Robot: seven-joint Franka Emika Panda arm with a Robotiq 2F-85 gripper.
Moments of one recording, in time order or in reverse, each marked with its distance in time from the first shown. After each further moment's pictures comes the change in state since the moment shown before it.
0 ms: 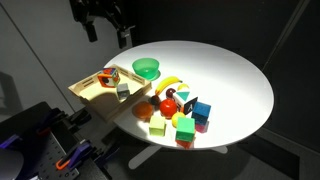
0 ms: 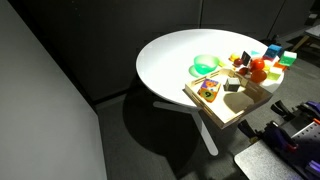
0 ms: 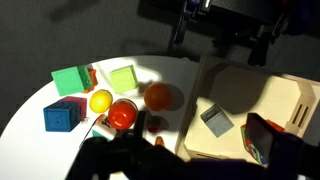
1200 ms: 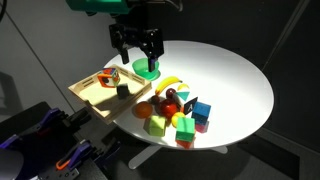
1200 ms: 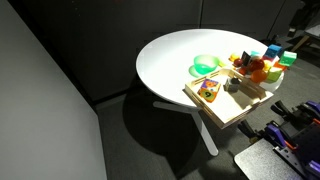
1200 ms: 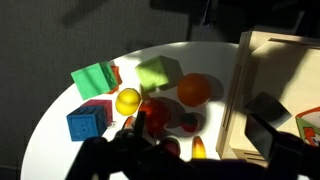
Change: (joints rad) arm -0.081 0.233 0.003 0.029 0.002 0.240 0.047
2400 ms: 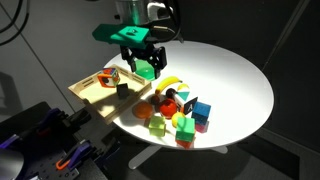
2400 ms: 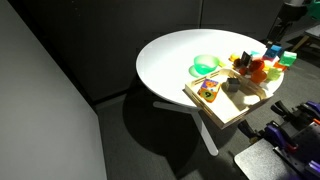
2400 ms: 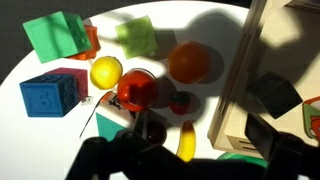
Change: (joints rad) arm 0.013 0.172 0.043 -0.012 0.144 0.247 -0.117
